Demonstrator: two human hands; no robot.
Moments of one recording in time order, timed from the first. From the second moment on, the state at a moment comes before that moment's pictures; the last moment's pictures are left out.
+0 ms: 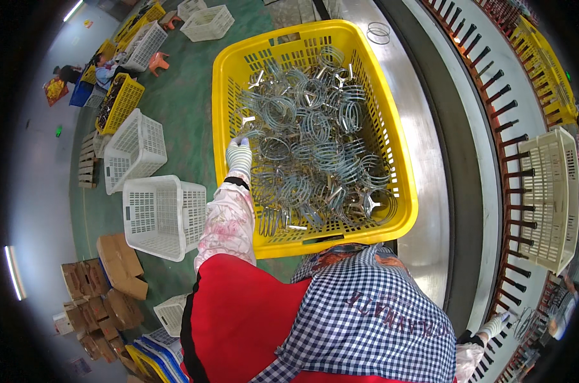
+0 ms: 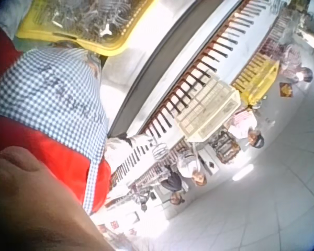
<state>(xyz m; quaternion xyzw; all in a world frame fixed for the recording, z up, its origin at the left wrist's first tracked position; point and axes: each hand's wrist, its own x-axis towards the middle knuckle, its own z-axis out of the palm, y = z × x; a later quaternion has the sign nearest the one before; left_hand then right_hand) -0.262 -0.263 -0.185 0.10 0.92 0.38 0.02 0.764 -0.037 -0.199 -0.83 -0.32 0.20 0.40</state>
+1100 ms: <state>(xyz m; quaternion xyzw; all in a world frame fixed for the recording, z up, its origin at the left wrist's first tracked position) -0.277 -0.225 -0.048 0.32 0.93 0.08 -0.17 0.576 -0.035 -0.201 -0.67 -0.48 0.40 0.40</state>
